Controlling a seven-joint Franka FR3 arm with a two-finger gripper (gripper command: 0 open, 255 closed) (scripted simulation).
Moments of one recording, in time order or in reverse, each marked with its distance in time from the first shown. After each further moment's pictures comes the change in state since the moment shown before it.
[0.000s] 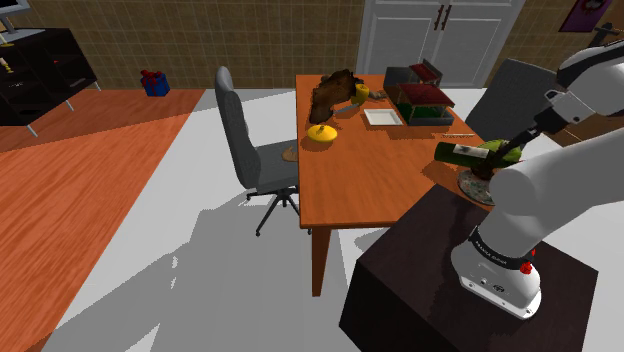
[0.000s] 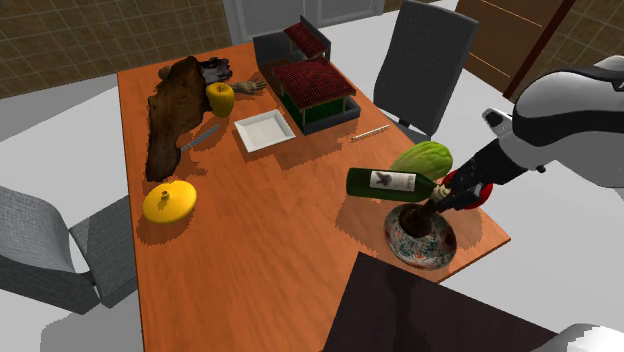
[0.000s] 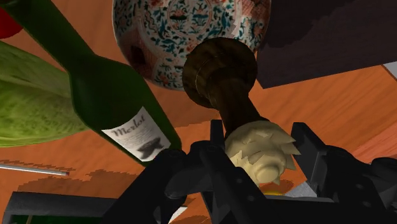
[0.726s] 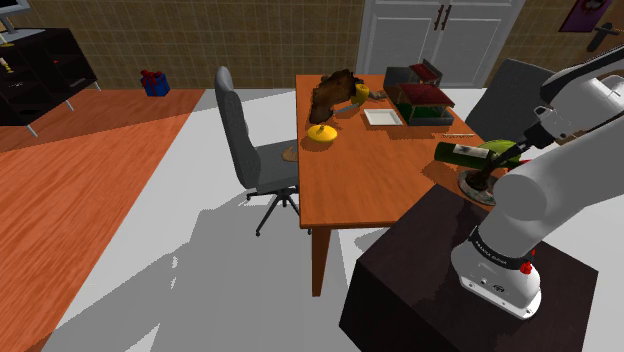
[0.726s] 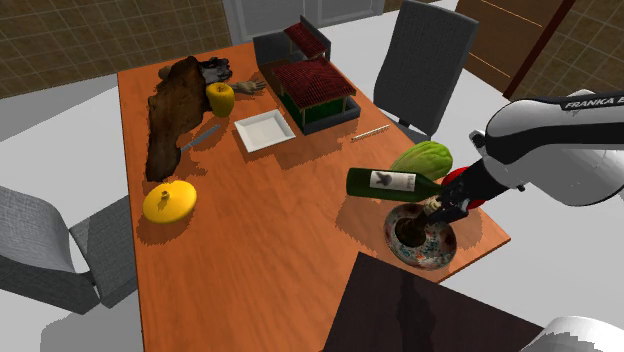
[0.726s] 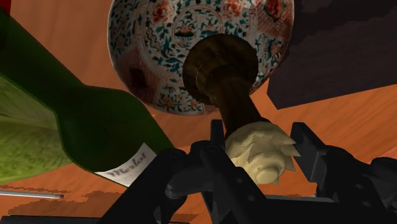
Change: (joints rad) arm 0.144 0.124 -0.162 -0.040 0.087 0.150 -0.123
